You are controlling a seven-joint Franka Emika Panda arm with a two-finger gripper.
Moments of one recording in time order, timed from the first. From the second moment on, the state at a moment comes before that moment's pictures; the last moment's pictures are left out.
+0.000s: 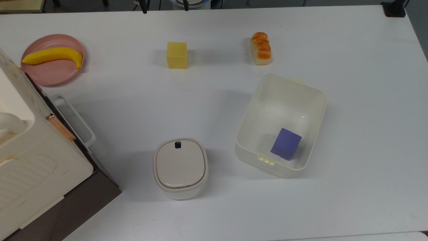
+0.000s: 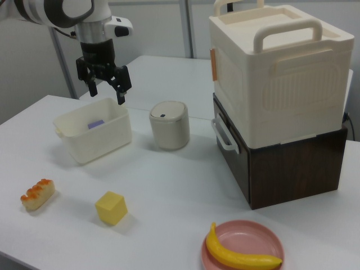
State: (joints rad) arm -0.02 0.01 -0.04 -1.55 0.08 1.57 -0.07
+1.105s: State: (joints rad) arm 0.00 0.15 0.23 -1.56 0.01 1.79 -0.19
